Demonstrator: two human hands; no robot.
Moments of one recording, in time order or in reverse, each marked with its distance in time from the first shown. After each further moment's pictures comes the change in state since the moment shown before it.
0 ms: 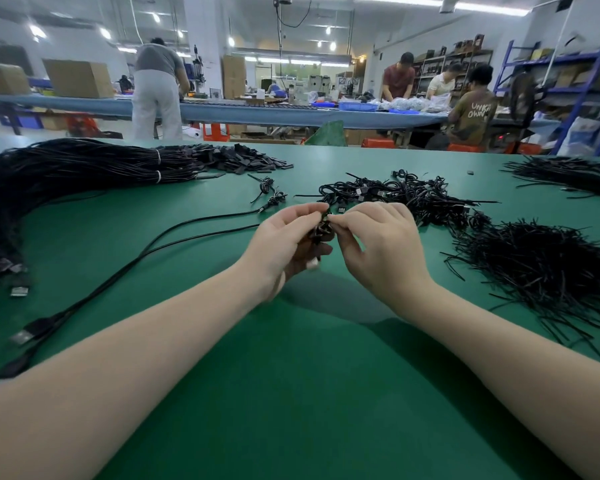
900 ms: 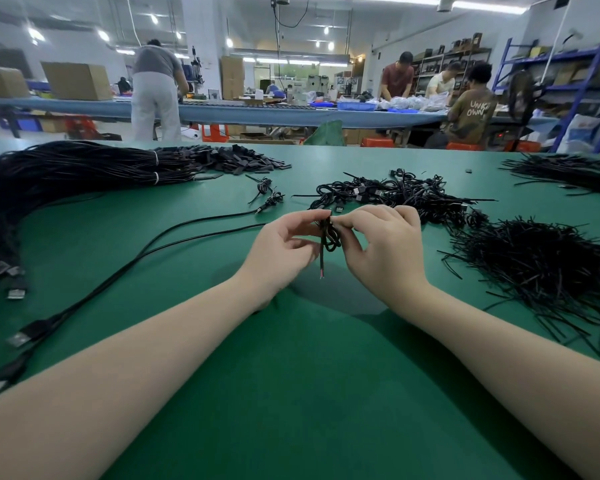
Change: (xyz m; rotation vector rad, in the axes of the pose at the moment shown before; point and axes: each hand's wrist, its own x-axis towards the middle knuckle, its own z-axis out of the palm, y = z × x) left_hand 0.003 -0.020 -0.008 0.357 0.004 0.269; right_hand -0.007 0.005 0.005 -0.015 0.048 0.103
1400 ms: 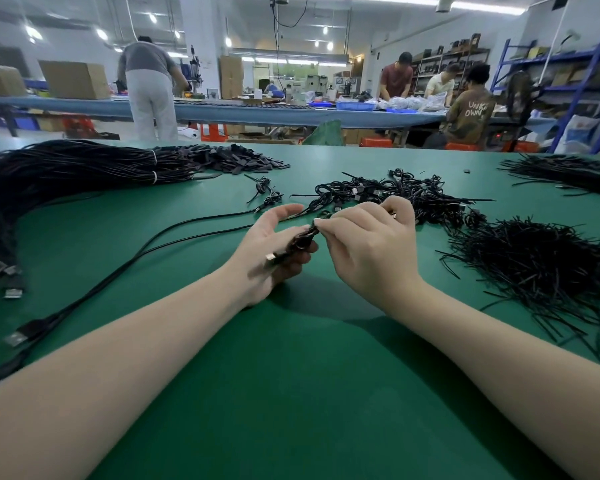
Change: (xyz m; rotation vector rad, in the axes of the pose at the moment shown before) left_hand 0.000 0.014 -0.005 -0.330 0.018 -0.306; right_hand 0.005 -0.006 0.001 -0.110 0.133 -0.251
